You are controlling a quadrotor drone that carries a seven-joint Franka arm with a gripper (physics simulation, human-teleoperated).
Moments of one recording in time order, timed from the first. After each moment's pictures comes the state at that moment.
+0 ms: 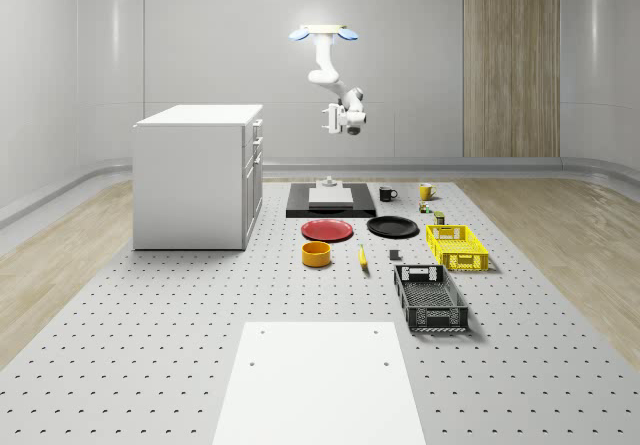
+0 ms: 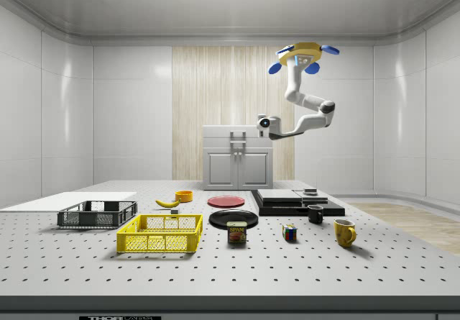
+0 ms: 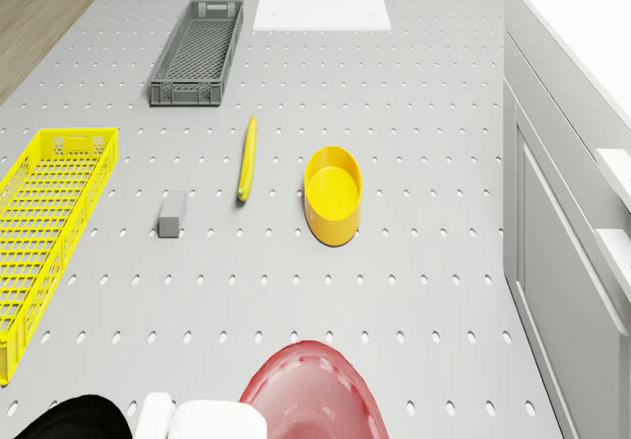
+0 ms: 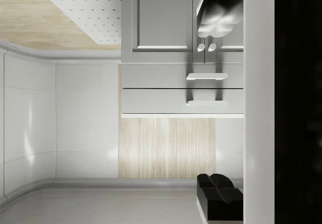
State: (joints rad) arm 0.67 -1.13 -0.87 -2.46 0.80 1.73 0.82
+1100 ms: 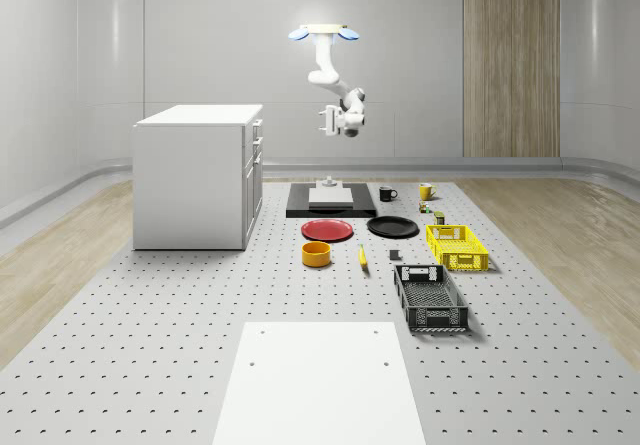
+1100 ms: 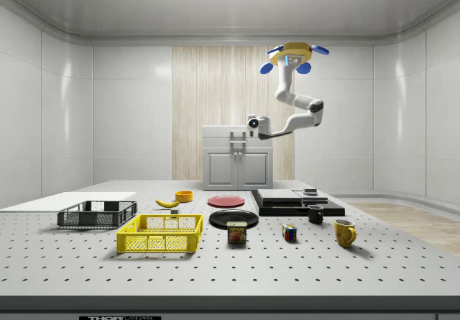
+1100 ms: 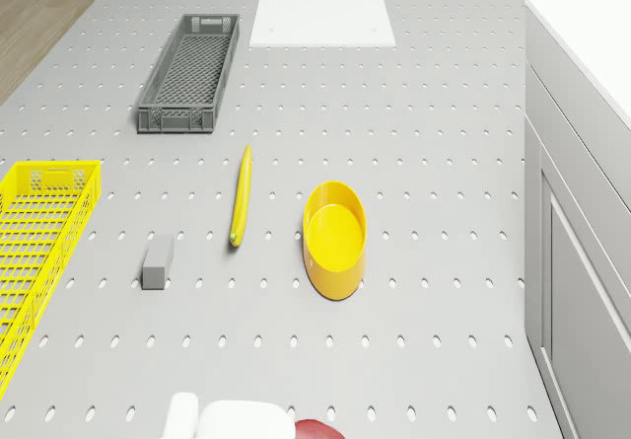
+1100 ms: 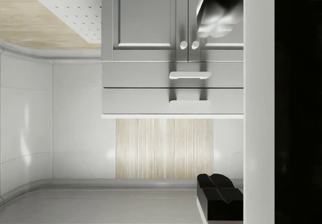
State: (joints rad) arm 0.70 -1.16 -0.83 -2.51 0.81 1.82 0.83
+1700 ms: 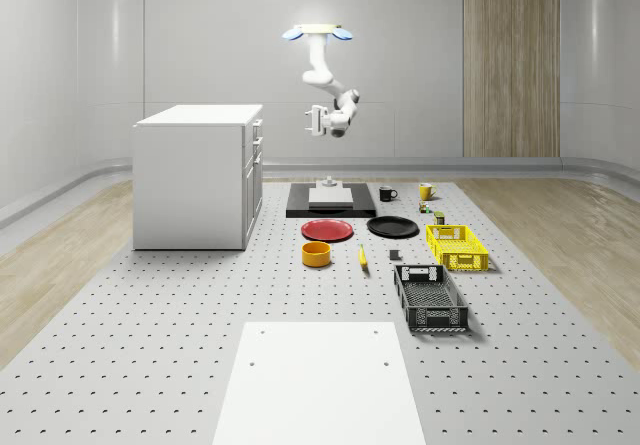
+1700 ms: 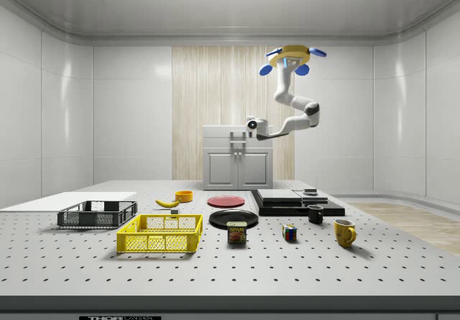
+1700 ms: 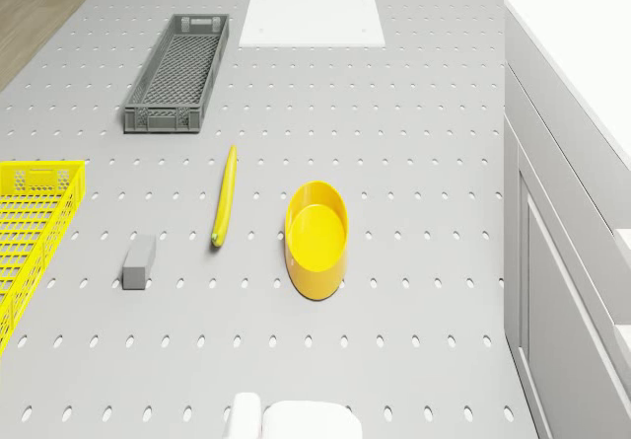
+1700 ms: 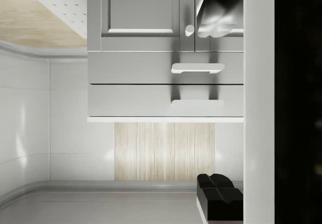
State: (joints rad) arm 0.73 -1.15 -0.75 -2.57 0.89 1.92 0.81
